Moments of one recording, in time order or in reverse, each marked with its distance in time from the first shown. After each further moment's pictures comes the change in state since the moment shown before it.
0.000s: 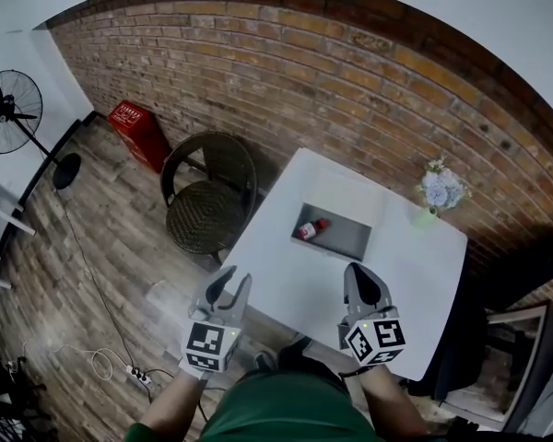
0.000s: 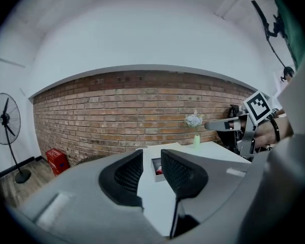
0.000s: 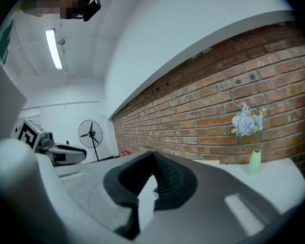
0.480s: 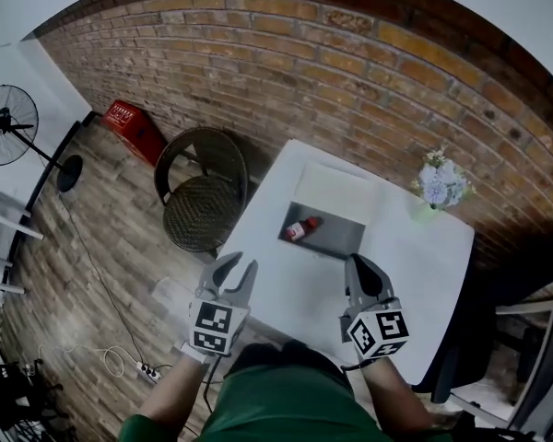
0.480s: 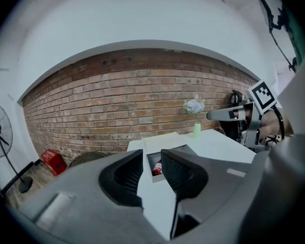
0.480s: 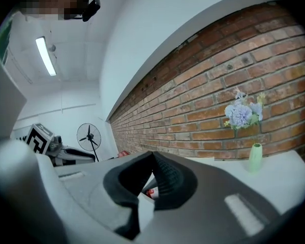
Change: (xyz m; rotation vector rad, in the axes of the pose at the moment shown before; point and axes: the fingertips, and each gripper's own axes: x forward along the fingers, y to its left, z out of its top) left arm 0.099 -0.024 -0.011 0.081 0.149 -0.048; right arm 0.030 -0.072 -0.007 0.076 0.026 0.007
